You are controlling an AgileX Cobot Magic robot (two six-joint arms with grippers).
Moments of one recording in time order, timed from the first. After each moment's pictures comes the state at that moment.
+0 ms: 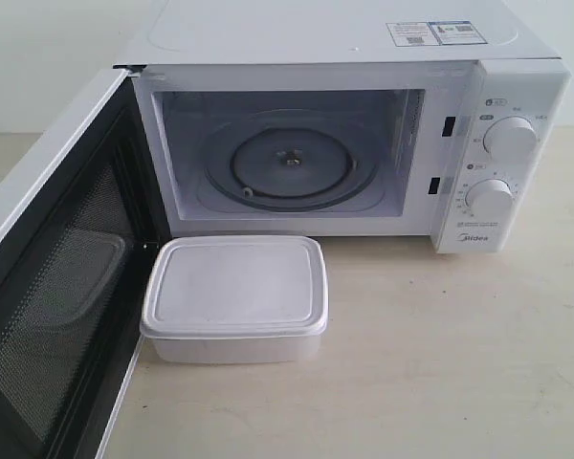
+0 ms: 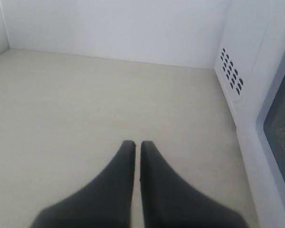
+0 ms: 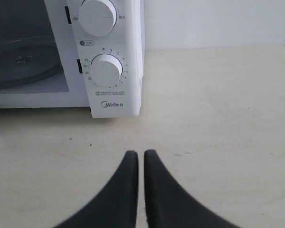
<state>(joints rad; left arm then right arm) 0.07 0.00 0.00 0.06 0.31 -0.11 0.08 0.00 0.00 -0.07 0.34 0.11</state>
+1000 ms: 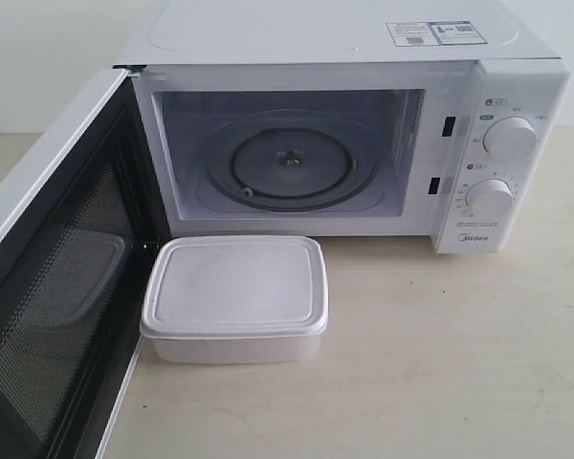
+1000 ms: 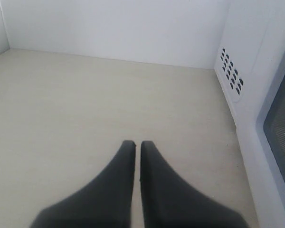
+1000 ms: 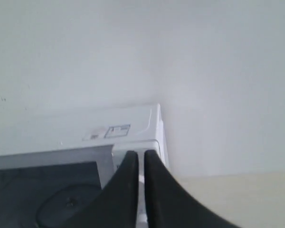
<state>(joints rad) 0.07 0.00 0.00 0.06 0.31 -0.11 0.08 0.00 -0.42 0.01 0.35 0.11</state>
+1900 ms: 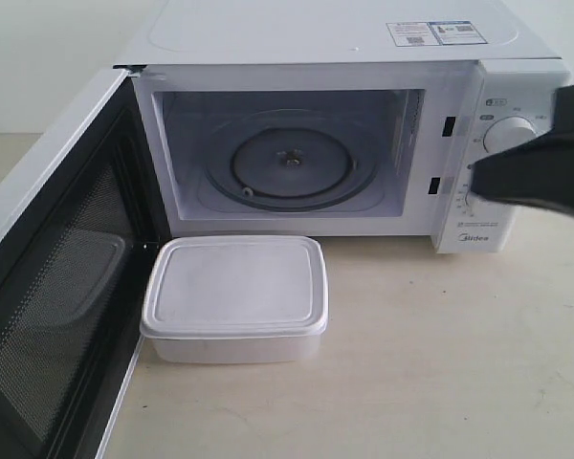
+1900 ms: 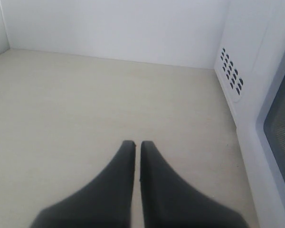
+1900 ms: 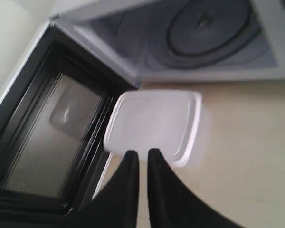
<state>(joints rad) 0.07 0.00 0.00 0.06 0.31 -0.11 0.08 0.93 -0.69 1.04 0.80 -0.56</state>
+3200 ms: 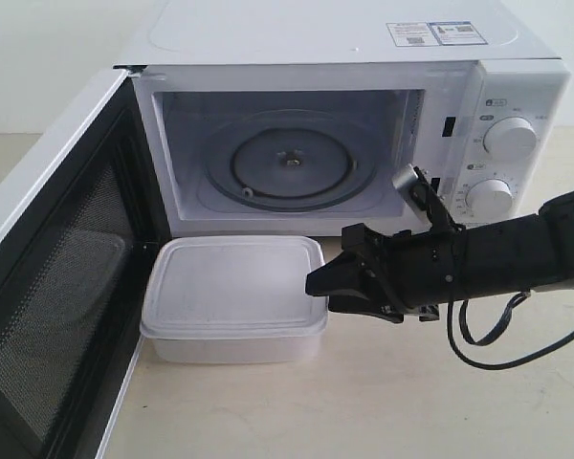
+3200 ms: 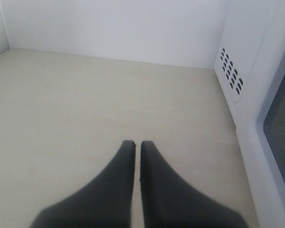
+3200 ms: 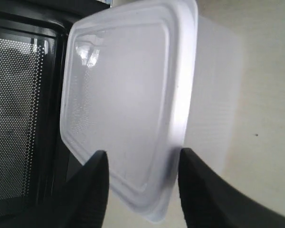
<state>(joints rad) 0.07 0.00 0.00 0.06 0.31 -0.11 0.25 1.89 -0.75 1.74 0.87 -1.31</state>
